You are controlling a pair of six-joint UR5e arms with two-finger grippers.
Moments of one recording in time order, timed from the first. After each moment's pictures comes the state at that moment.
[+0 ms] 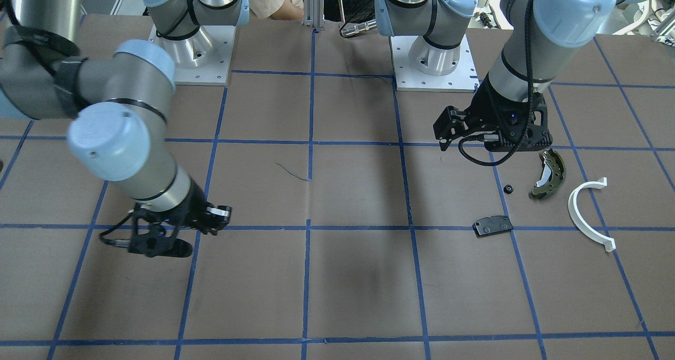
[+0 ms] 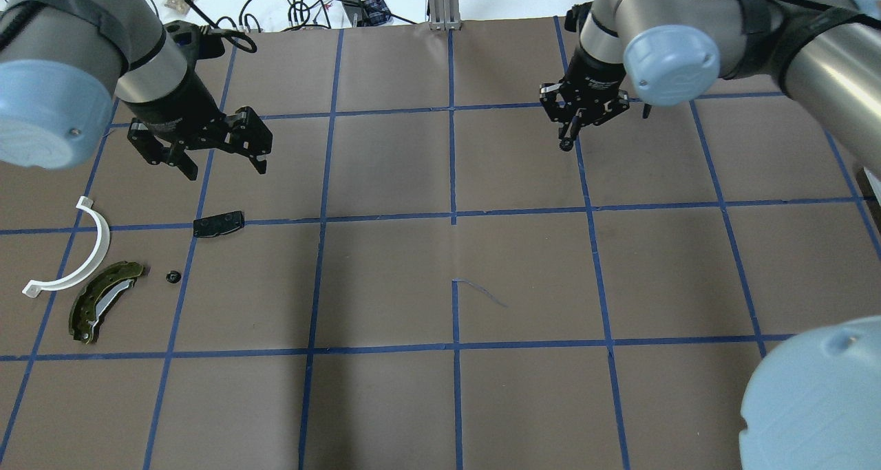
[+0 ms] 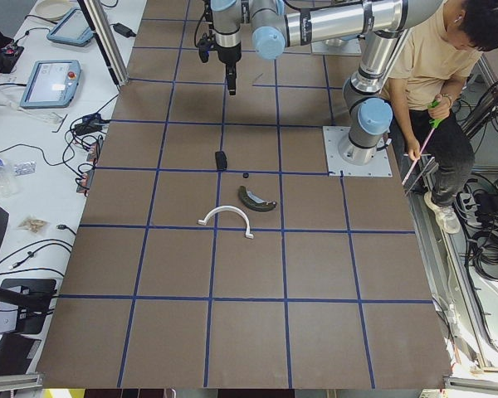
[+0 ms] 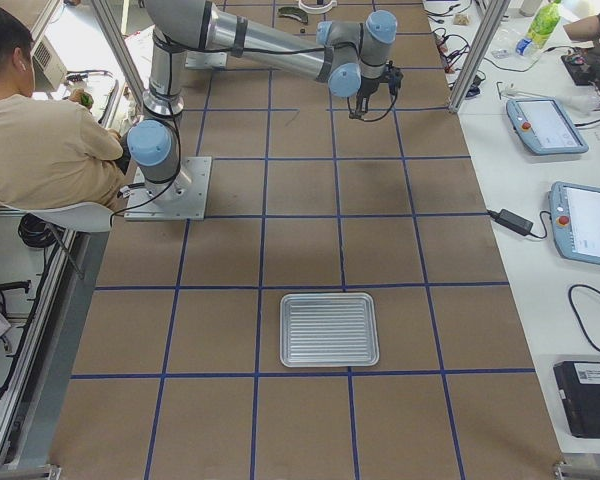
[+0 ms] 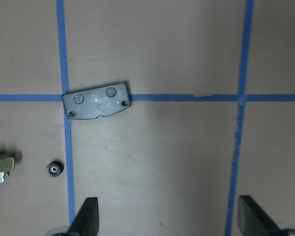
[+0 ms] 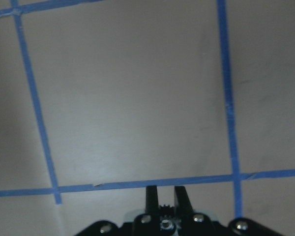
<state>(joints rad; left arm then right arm) -1.51 -1.61 -1.64 -1.52 1.57 0.02 1.66 -1.18 1.55 -1.93 -1.46 0.21</state>
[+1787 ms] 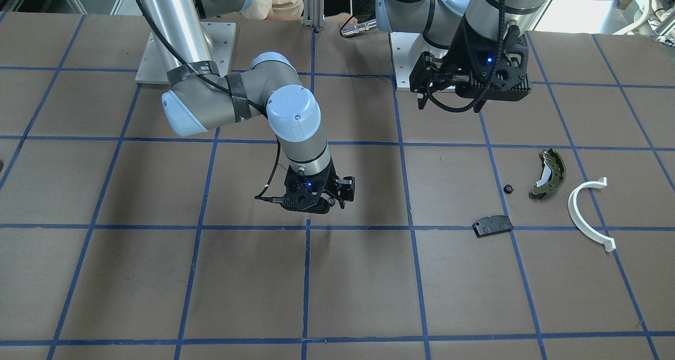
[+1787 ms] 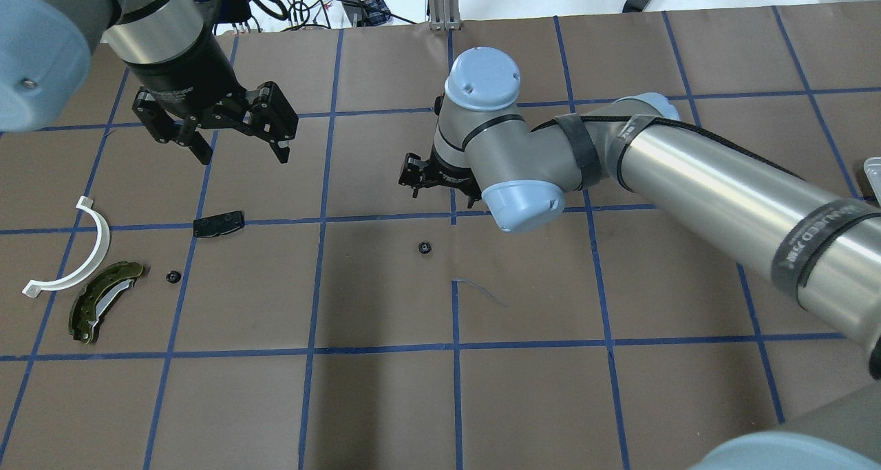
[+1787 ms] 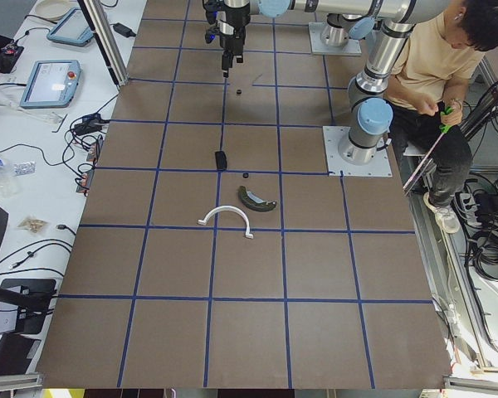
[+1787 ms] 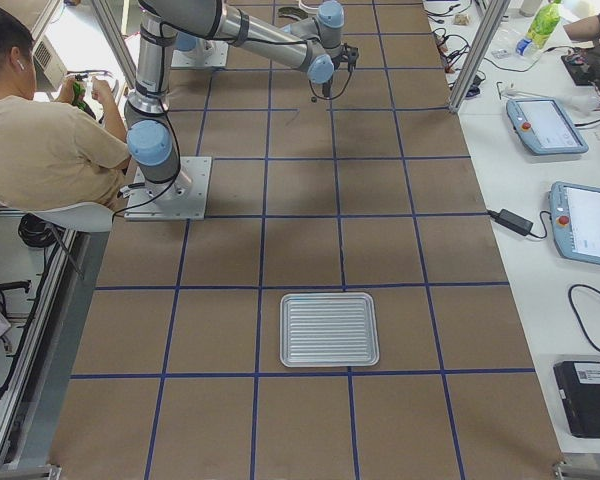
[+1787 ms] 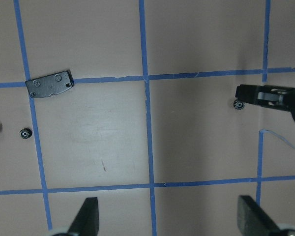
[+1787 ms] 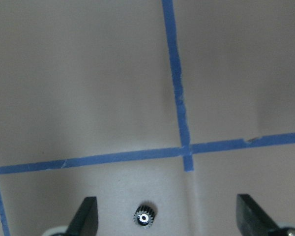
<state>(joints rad) -1.60 -1.60 -1.54 -1.66 1.56 0.00 1.89 -1.16 1.71 -2.24 -1.41 0.48</state>
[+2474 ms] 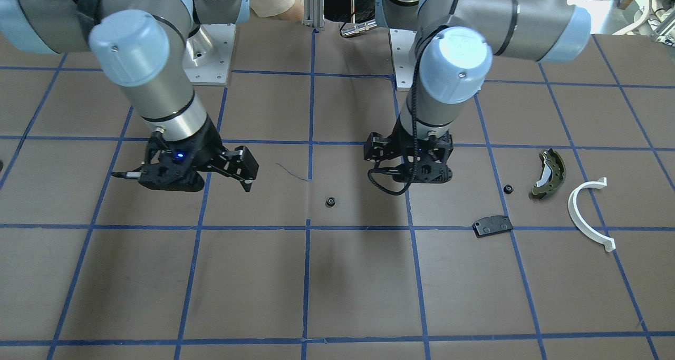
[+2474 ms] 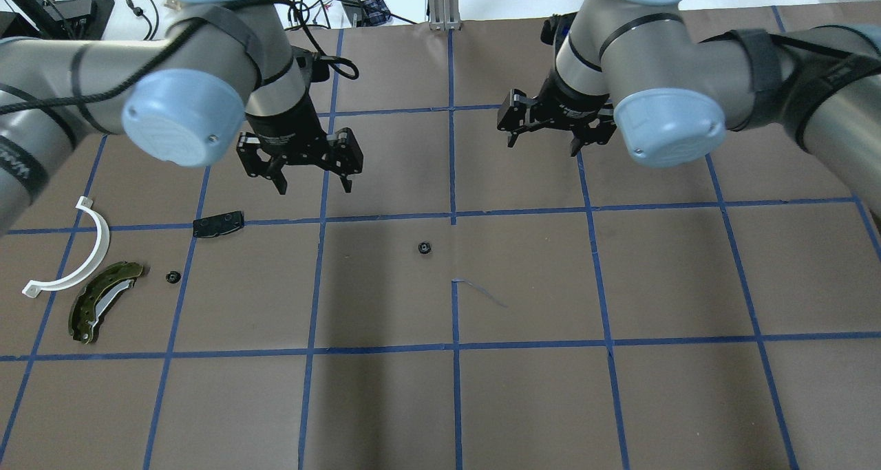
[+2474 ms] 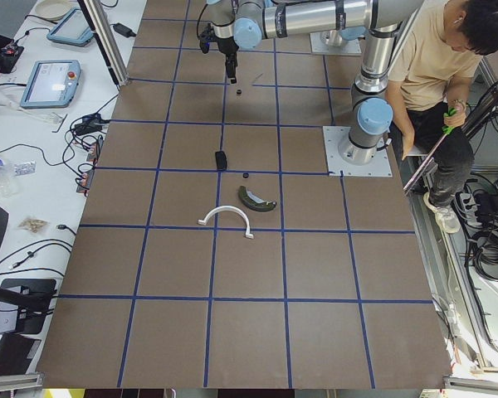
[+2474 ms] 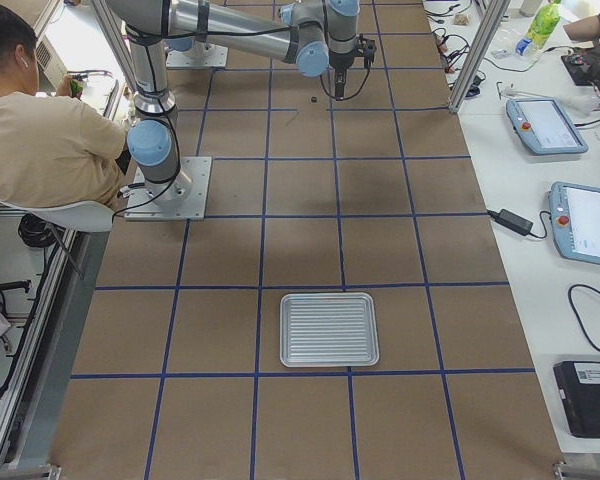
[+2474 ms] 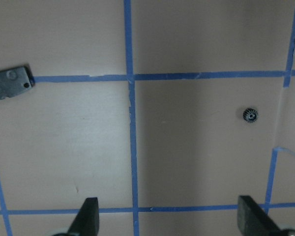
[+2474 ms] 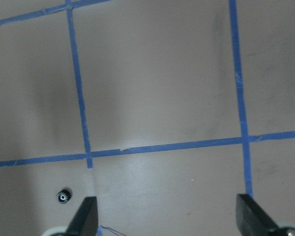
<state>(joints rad) -1.72 -1.78 -1.69 -1.36 1.56 -0.13 1.64 -1.40 1.70 -1.97 -1.42 0.21</state>
